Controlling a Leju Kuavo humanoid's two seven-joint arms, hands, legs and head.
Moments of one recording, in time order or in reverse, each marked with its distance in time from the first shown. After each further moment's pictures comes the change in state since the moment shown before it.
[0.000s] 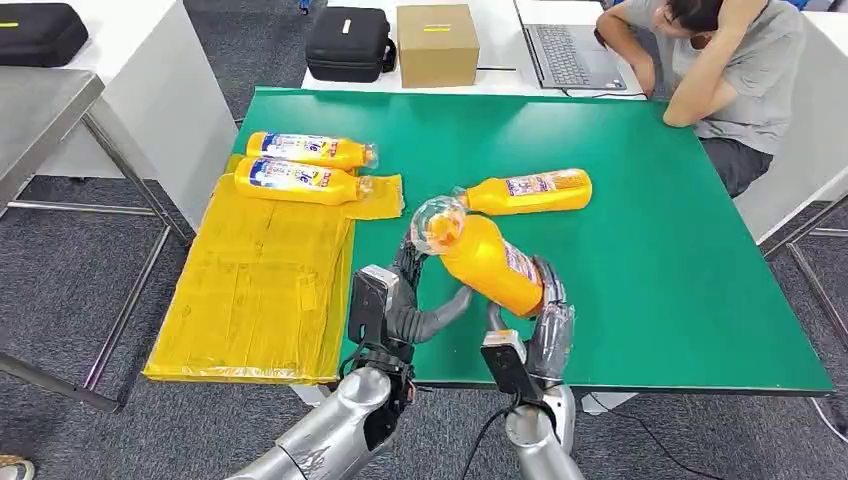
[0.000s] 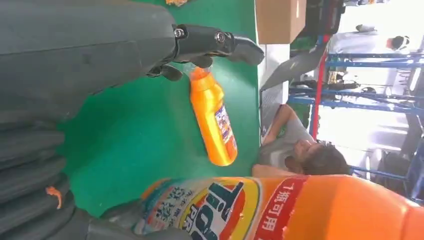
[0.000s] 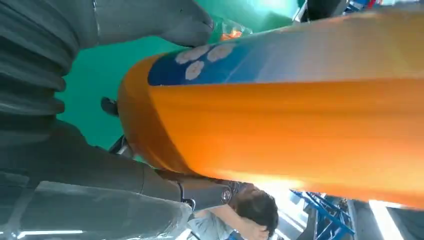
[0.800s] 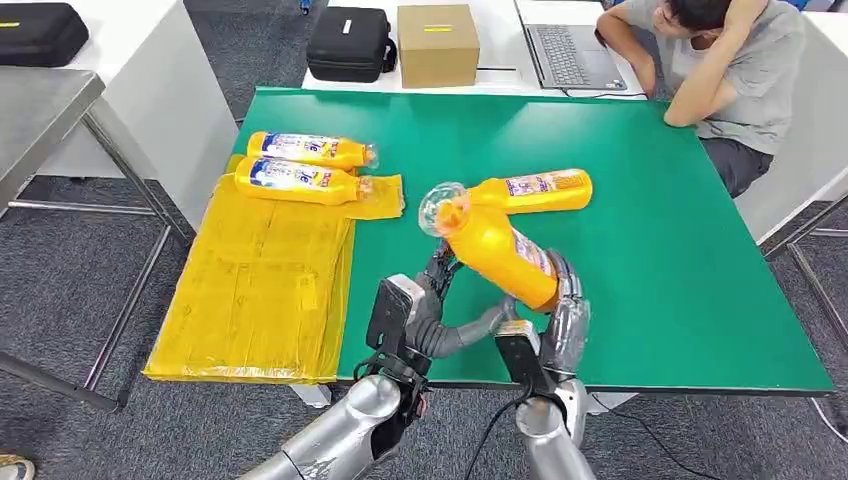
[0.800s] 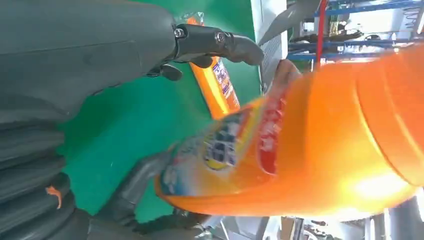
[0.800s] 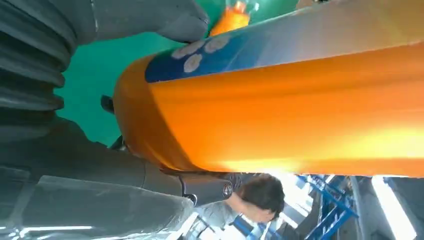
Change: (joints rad) left arm 0.009 0.003 -0.068 -0.032 -0.041 -0.109 0.057; right arm -0.020 -0.001 -0.095 -0.017 0.009 -0.001 0.000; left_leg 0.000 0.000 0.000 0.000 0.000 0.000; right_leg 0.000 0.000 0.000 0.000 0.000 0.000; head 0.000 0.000
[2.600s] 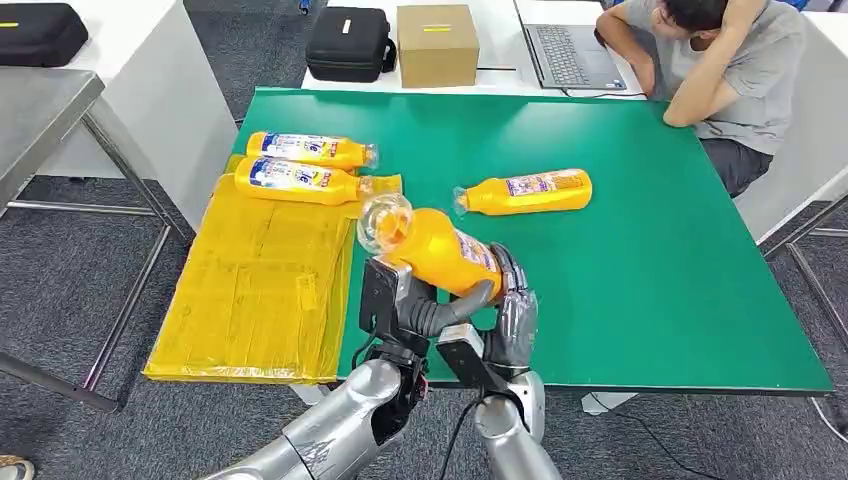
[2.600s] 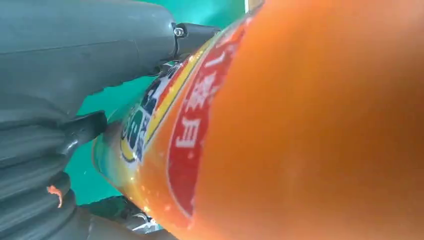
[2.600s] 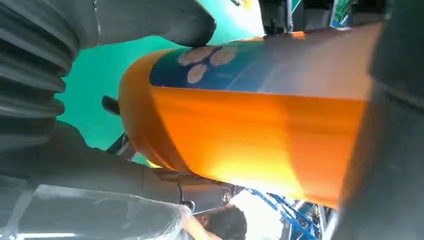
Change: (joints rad) left arm -0.061 -0.004 -0.024 -0.001 0.144 0.091 -0.037; right arm -0.032 0.092 0.091 0.072 0.139 0.000 0.000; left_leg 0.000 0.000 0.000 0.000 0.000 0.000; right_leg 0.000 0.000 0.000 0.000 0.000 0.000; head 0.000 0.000
